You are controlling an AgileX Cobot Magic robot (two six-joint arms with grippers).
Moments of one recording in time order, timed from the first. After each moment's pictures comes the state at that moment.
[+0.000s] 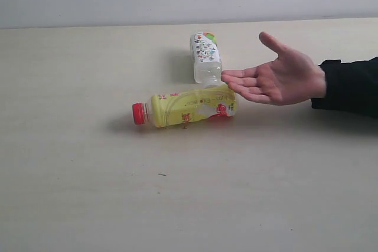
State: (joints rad) left arm 0.00 0.01 0.00 0.06 0.16 -0.29; right arm 0.38 0.01 -0.46 0.11 0.60 -0.10
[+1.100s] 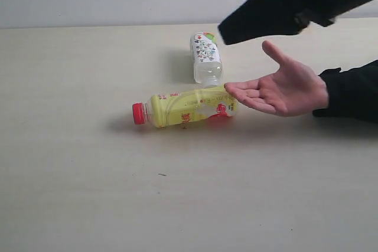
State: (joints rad) left arm 0.00 0.01 0.00 0.06 0.16 -0.29; right arm 0.38 1.33 -1.12 0.87 1.03 -0.80
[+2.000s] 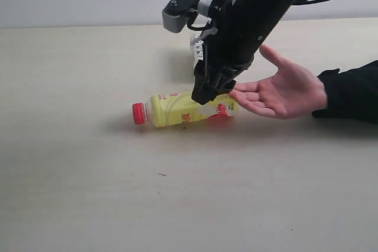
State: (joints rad) left arm 0.00 0.01 0.00 0.06 0.16 -0.29; right arm 0.55 1.80 -1.36 0.32 0.95 -0.79
